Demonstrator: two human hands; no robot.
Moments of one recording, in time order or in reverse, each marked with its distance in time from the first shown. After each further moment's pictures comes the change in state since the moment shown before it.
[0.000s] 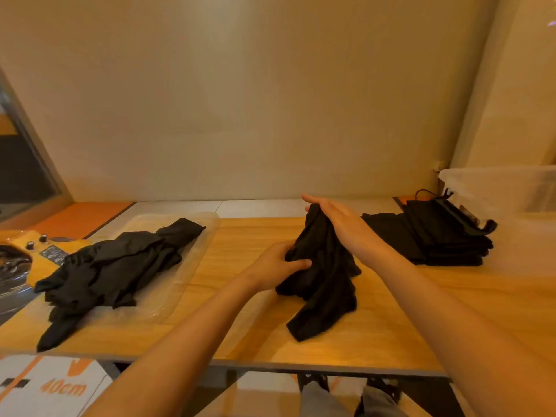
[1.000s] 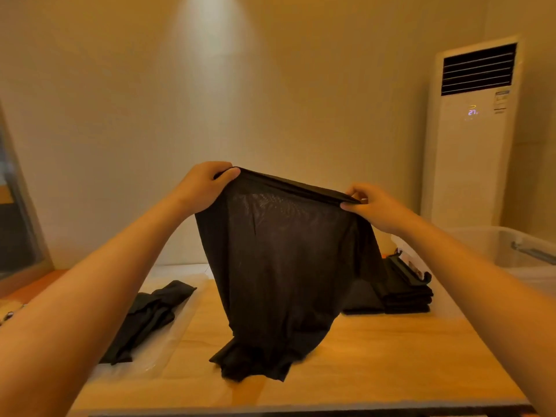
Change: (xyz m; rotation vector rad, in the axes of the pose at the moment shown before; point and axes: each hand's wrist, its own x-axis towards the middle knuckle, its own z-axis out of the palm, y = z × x) left_hand -0.048 0.192 -0.151 0.627 0.560 0.442; right_hand -0.018 -0.112 -0.150 -0.361 0.171 -0.155
